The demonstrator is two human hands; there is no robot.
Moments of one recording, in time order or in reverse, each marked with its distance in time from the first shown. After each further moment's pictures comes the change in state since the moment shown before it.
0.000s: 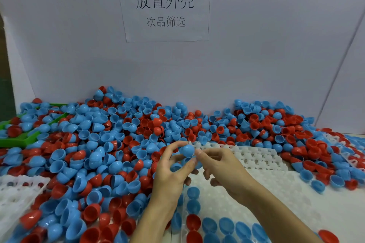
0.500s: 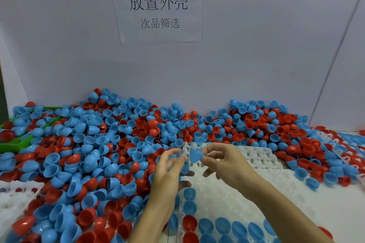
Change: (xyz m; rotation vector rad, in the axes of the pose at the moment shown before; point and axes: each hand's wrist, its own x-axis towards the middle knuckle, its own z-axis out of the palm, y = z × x) left_hand 0.002 -0.003 0.004 -0.009 0.052 -0.132; right_hand -0.002 -0.006 -0.020 -0.160 0.047 -0.029
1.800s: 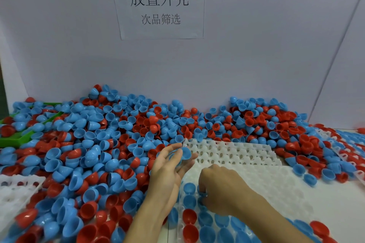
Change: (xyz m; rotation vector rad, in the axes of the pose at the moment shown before) left_hand 0.003 0.003 0.000 -0.362 -0.013 -0.060; right_hand -0.018 0.012 0.025 -1.161 -0.241 -0.145
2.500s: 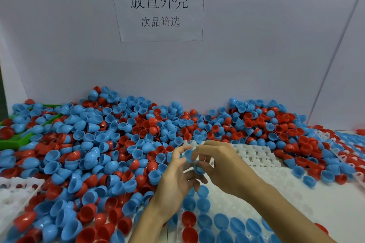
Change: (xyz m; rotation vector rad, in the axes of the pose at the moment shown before) left_hand -0.012 0.002 0.002 0.207 -0.374 -0.039; right_hand 0.008 0.024 -0.016 0.421 0.481 -0.240
